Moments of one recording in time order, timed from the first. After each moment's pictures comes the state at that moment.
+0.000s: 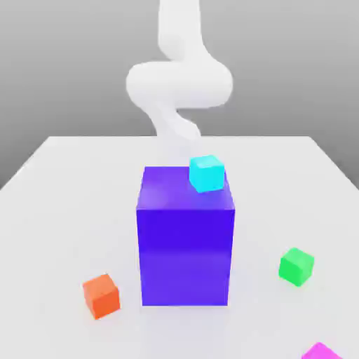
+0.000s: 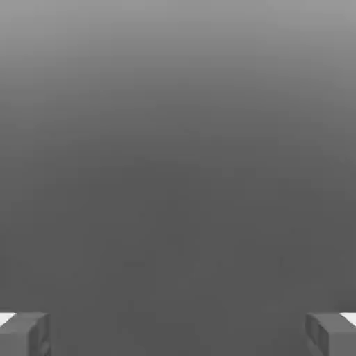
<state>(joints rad) 0.02 -0.71 0.01 -2.29 0.00 2.32 0.78</state>
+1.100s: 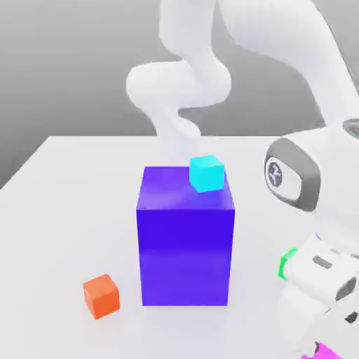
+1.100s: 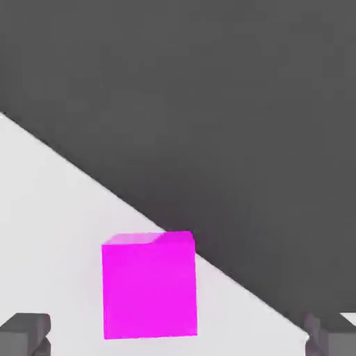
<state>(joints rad) 0.25 0.50 0.13 -2.13 -0.13 2.63 0.61</state>
